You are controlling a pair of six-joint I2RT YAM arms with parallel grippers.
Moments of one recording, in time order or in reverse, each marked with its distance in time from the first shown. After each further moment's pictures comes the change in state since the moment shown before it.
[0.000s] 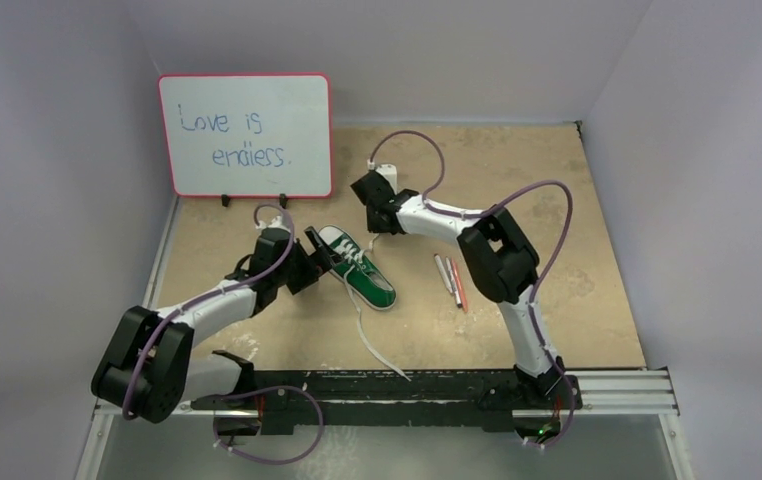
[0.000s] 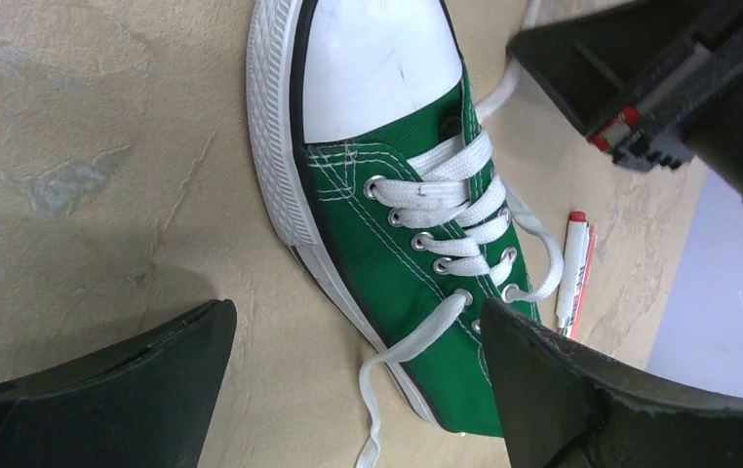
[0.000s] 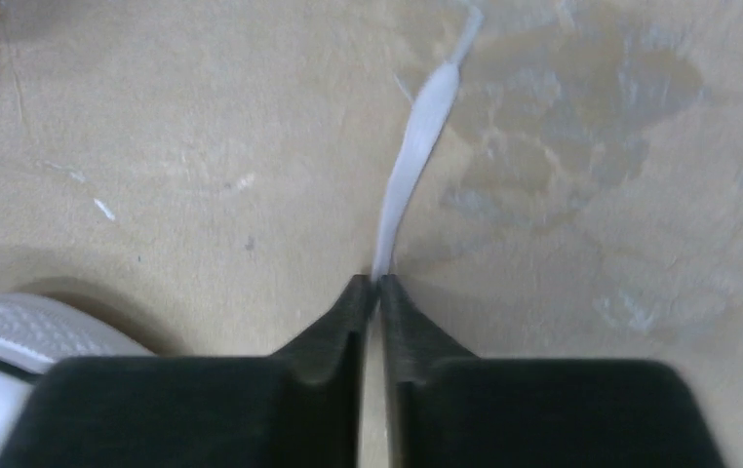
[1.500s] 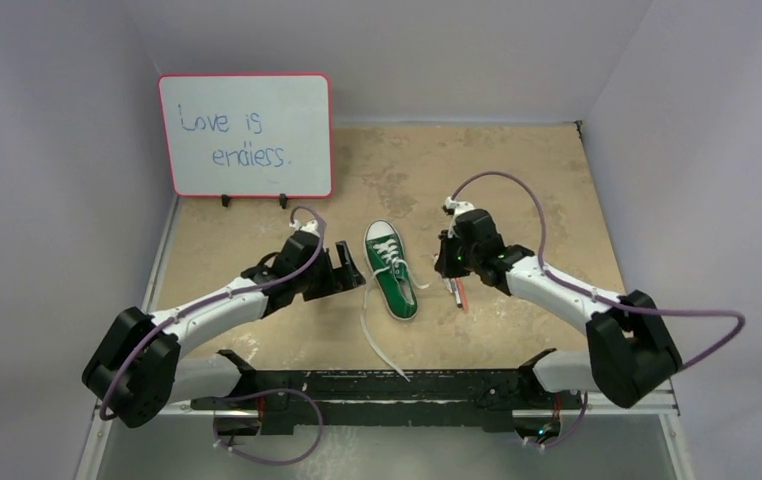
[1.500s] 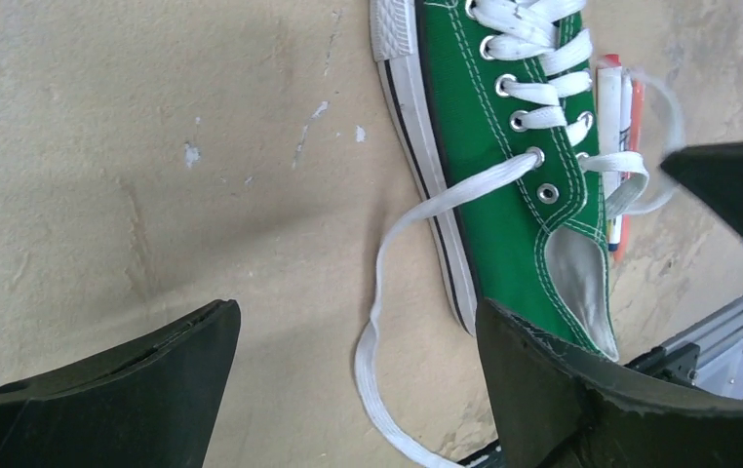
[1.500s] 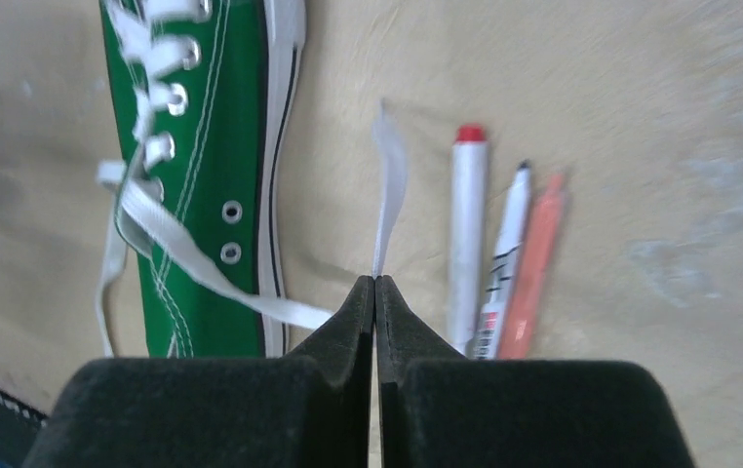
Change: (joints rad) left arm -0.253 -0.026 0.123 -0.237 -0.078 0.094; right arm -0.222 -0.934 -0.958 0.239 -0.442 -0.186
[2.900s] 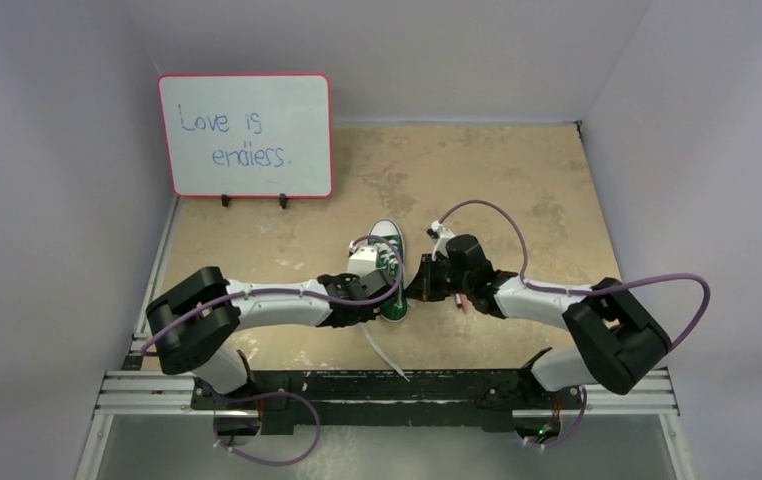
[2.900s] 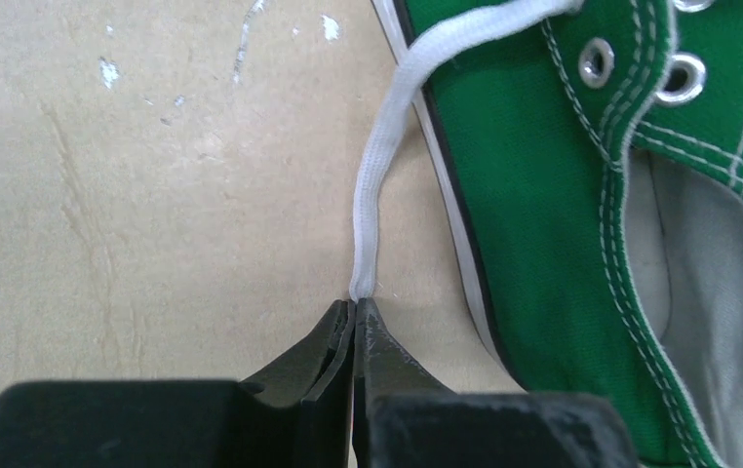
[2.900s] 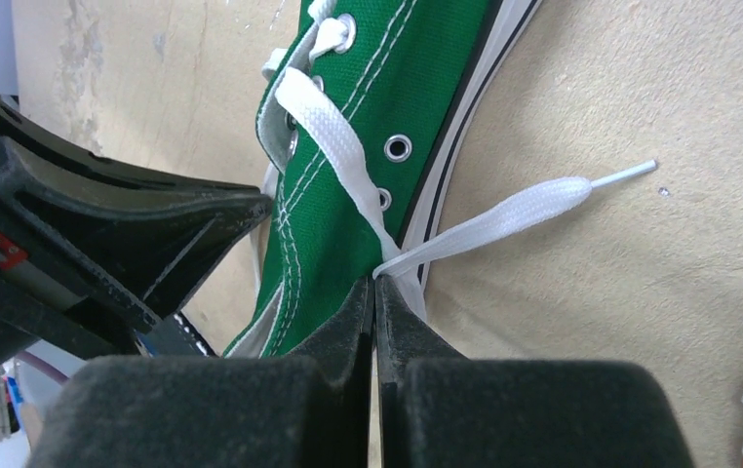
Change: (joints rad) left arm -0.459 0.351 0.242 -0.275 -0.563 -0.054; right arm 0.122 0.111 -0.214 0.412 -0.296 0.256
